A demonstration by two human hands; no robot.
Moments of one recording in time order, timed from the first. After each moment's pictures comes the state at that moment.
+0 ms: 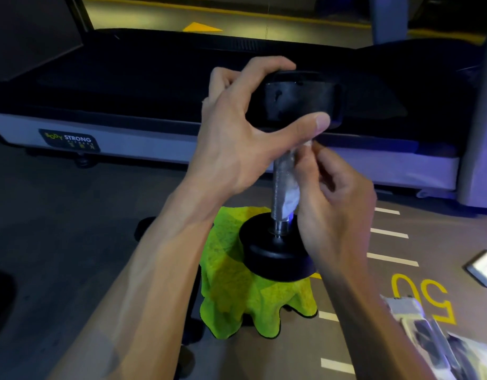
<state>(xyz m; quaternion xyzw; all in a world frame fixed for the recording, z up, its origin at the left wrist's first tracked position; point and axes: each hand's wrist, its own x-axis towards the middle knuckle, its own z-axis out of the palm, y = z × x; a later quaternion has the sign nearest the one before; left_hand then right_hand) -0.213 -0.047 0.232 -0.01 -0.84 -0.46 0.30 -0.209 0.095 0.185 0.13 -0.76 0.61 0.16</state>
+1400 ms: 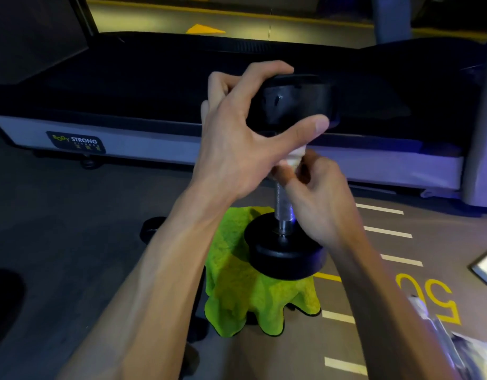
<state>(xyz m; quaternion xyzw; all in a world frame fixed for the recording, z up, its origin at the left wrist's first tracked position) -0.209 -0.045 0.228 0.00 -0.84 -0.45 0.31 -0.234 0.100 0.189 0.19 -0.85 0.49 0.00</state>
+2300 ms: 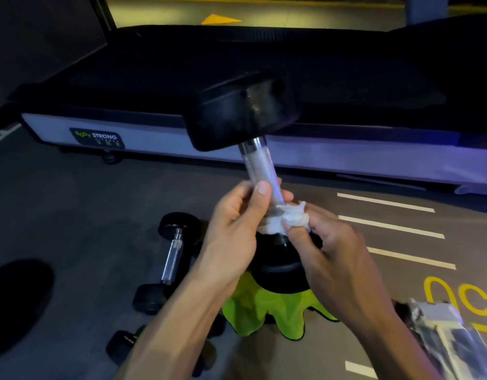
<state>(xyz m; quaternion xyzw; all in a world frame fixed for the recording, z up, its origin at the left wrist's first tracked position) -0.156 -0.038 0.139 0.12 -0.63 -0.75 0.14 -0.184 0.112 0.144 0.24 -0.84 0.48 -0.05</state>
